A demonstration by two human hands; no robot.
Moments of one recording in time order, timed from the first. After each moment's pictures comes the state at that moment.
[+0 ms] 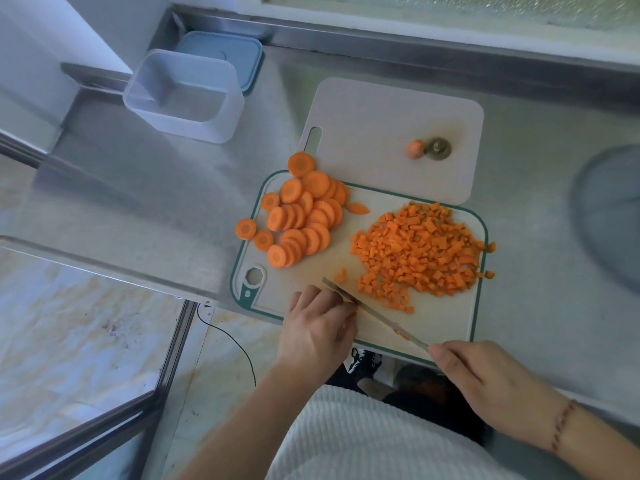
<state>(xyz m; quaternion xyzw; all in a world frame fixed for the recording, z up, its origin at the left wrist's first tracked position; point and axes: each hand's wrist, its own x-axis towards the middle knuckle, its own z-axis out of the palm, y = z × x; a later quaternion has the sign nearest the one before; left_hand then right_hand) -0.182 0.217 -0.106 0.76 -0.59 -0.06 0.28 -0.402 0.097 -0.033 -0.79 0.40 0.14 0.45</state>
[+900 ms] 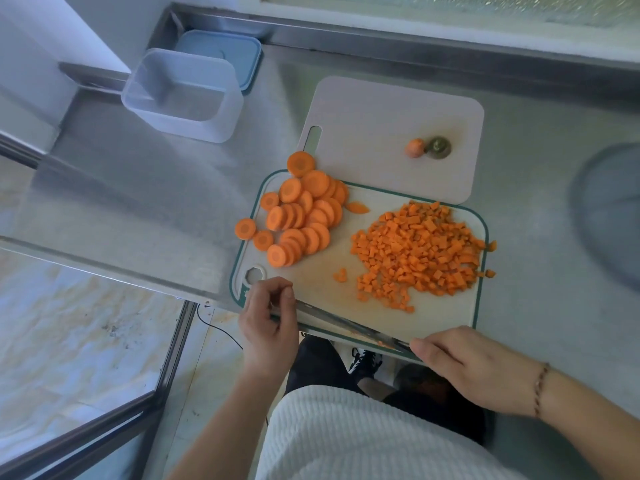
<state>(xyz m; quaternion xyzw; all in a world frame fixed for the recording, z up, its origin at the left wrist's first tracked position) -0.155 0.237 -0.103 0.81 -0.29 -0.11 0.50 -0.377 0.081 -0.029 -0.78 0.32 0.23 0.49</state>
